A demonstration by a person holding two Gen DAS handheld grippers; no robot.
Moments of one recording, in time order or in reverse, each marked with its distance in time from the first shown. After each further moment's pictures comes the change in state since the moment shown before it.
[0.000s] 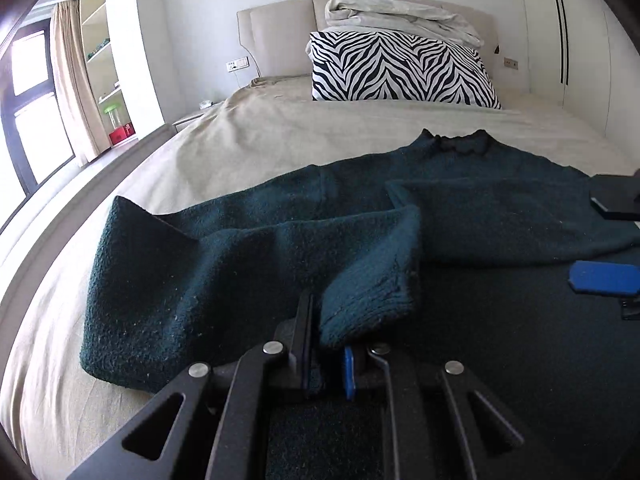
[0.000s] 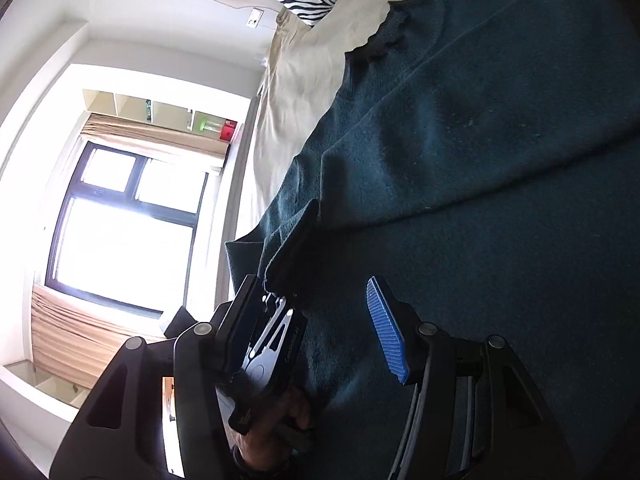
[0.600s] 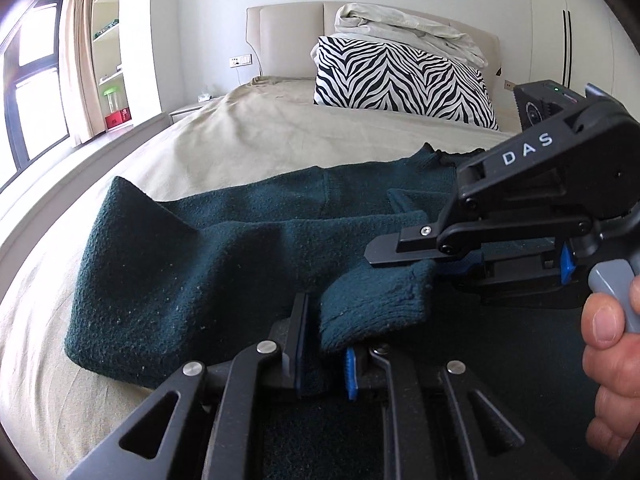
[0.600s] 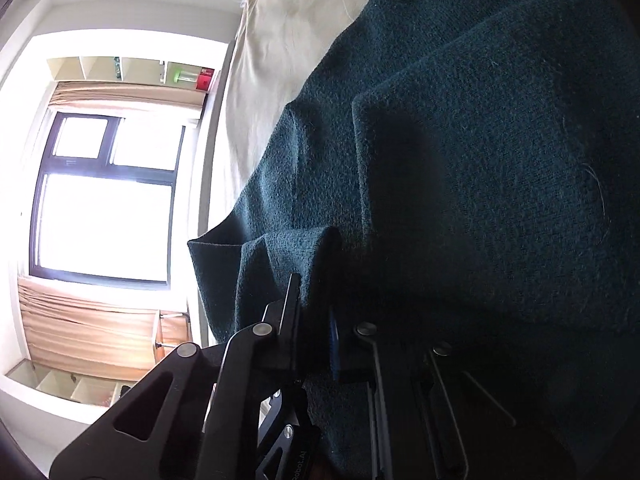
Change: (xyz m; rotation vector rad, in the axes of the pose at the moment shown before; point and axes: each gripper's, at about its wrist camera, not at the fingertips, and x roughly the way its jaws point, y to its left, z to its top) left arm -0.002 0.015 -0.005 -0.069 -0.023 -0.069; right arm 0.140 0.024 0.039 -0.001 0.203 -0.079
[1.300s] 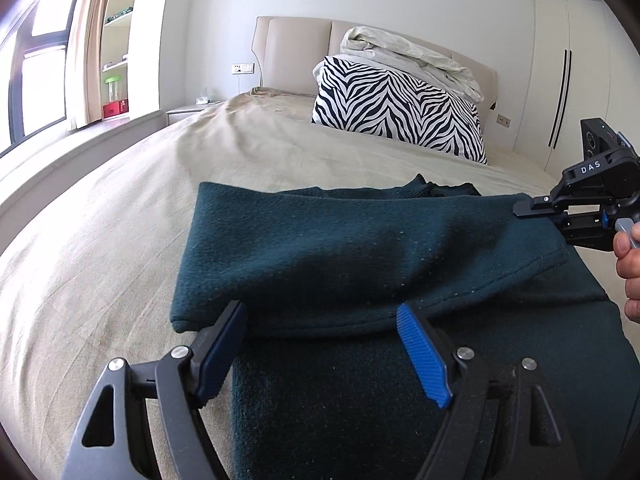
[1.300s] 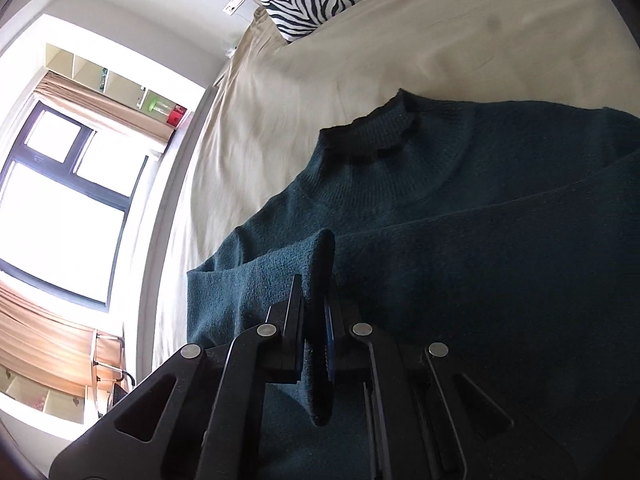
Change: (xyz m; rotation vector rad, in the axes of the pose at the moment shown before) left arm -0.017 0.016 -0.001 -0.087 -0.072 -0.079; right arm -0.163 -0.025 0.052 -0.108 -0.219 -0.230
